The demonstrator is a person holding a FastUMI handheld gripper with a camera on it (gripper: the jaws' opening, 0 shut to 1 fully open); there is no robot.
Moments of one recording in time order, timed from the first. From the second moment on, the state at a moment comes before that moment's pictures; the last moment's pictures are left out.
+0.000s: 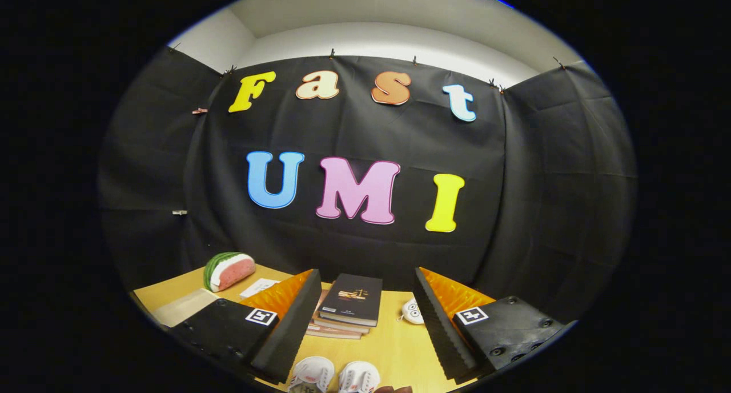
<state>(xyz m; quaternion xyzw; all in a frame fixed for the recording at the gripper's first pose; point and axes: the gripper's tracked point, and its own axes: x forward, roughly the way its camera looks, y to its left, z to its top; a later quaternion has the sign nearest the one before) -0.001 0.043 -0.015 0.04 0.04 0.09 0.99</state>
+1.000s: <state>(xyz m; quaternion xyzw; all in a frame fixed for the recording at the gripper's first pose) -0.067 0.234 -0.172 0.35 0.41 0.41 0.74</state>
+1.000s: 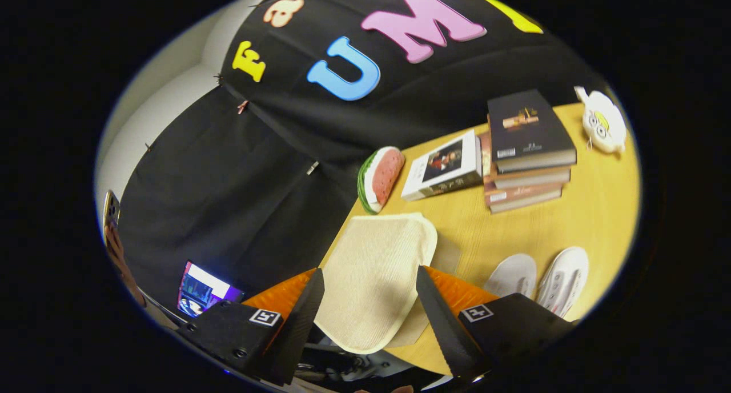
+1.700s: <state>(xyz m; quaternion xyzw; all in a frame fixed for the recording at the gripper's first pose) -0.118 0.278 -0.235 0.47 0.55 0.41 0.55</state>
